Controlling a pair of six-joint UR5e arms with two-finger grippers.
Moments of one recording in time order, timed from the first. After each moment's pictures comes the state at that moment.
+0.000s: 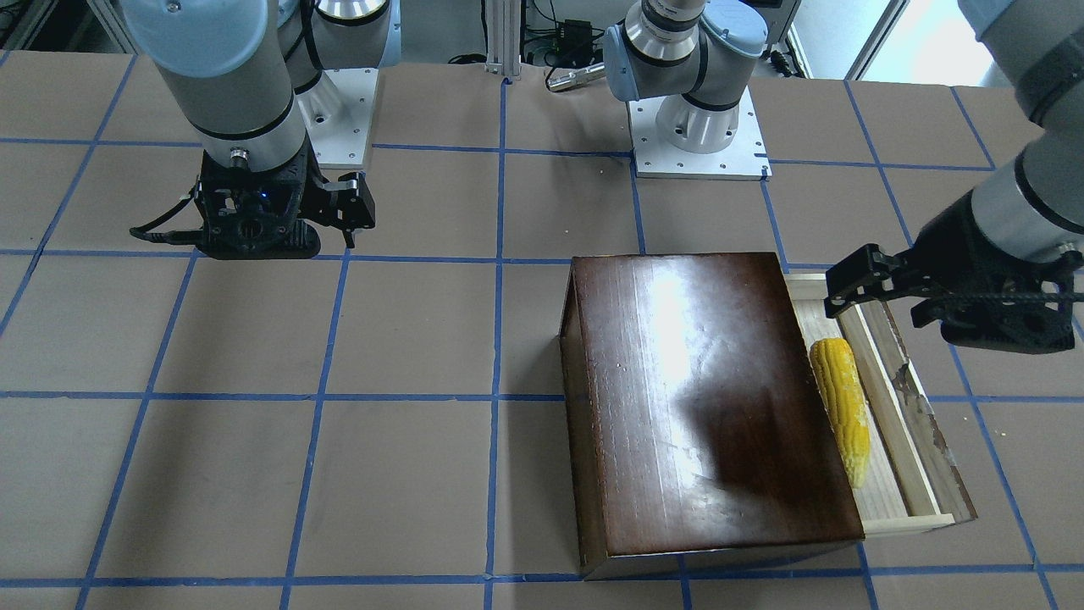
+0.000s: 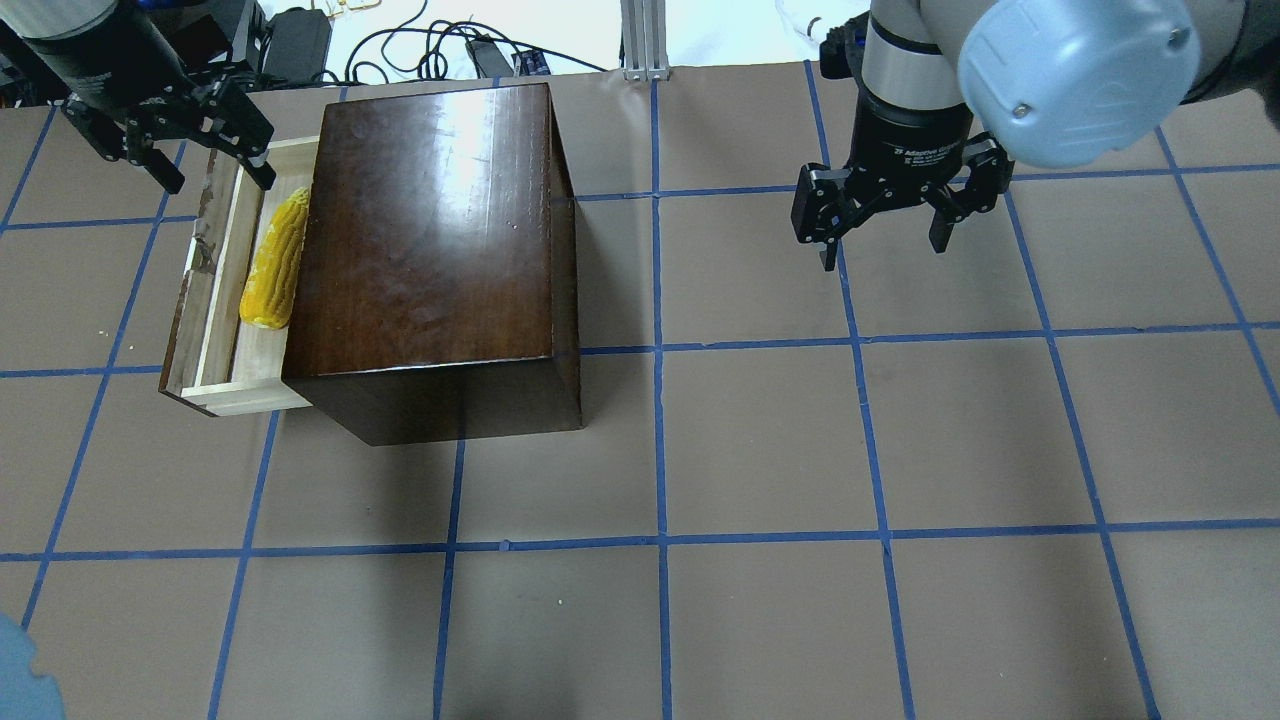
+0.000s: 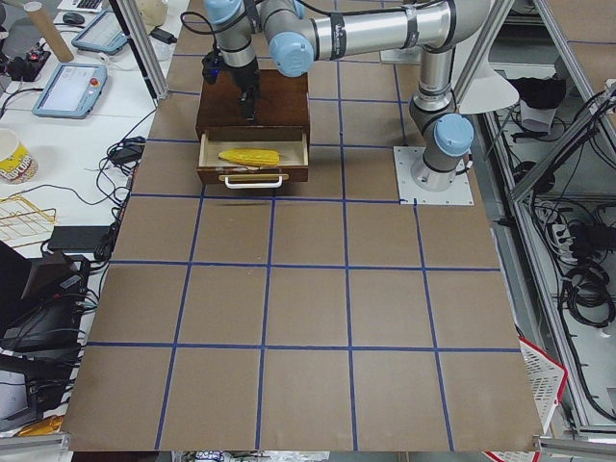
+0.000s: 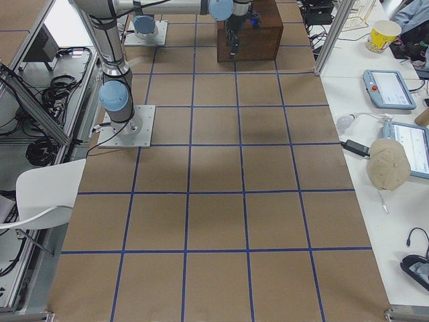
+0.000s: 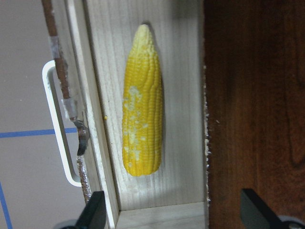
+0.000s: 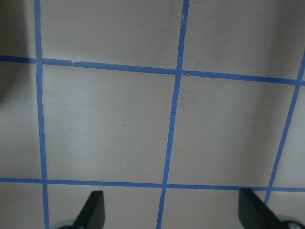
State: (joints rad) left arm -1.36 -1.81 -1.31 -1.68 1.55 0.28; right arm 1.69 -1.44 1.50 -1.50 -1.64 0.03
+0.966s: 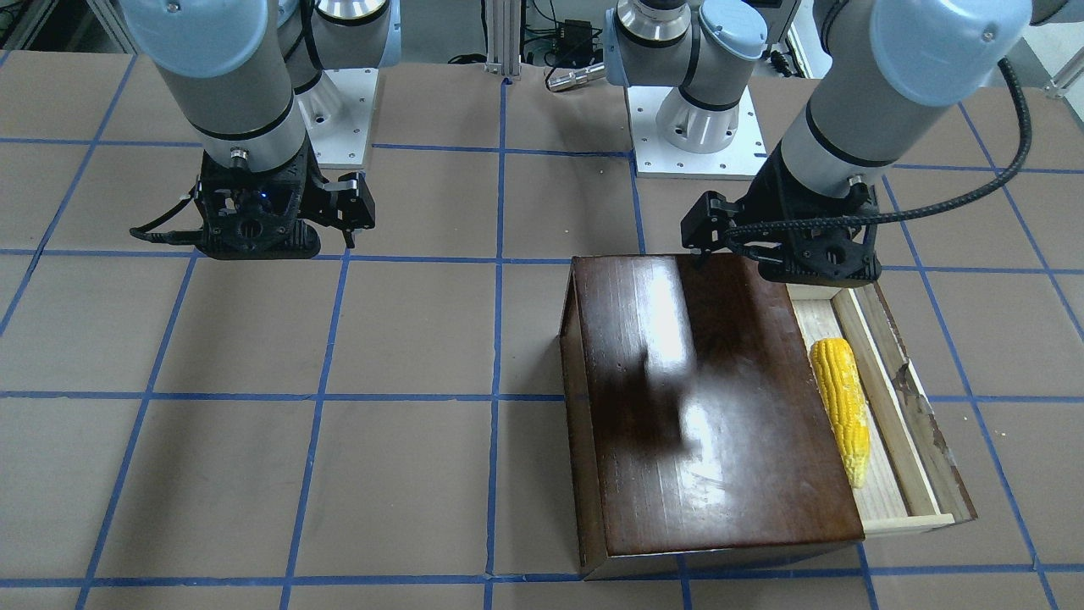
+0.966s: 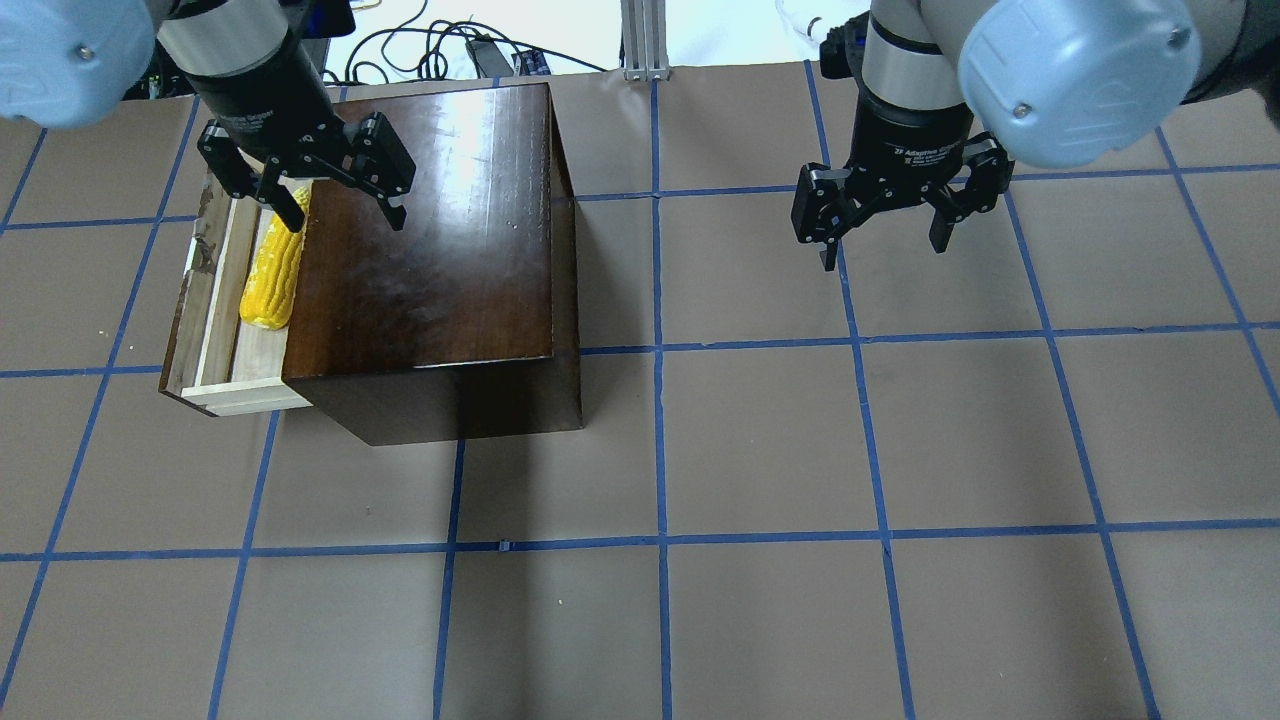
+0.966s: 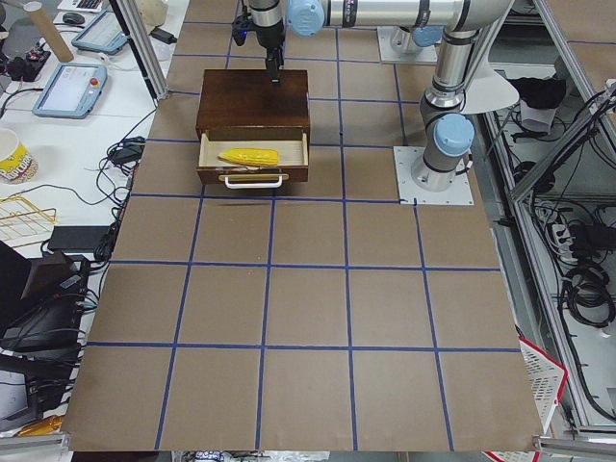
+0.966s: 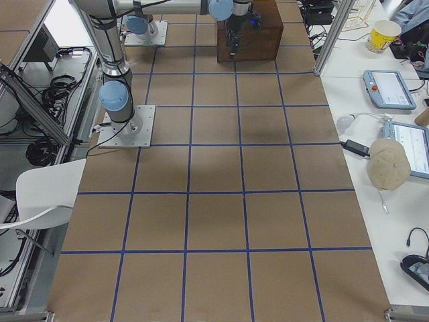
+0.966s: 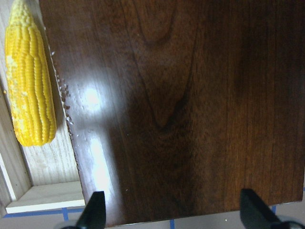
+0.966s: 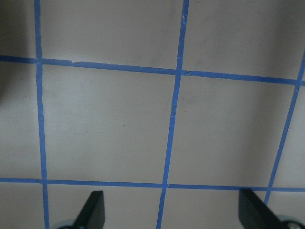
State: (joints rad) left arm -1.55 -1.70 -1.46 -1.67 1.55 0.06; right arm 1.69 -1.44 1.50 -1.50 -1.64 0.03
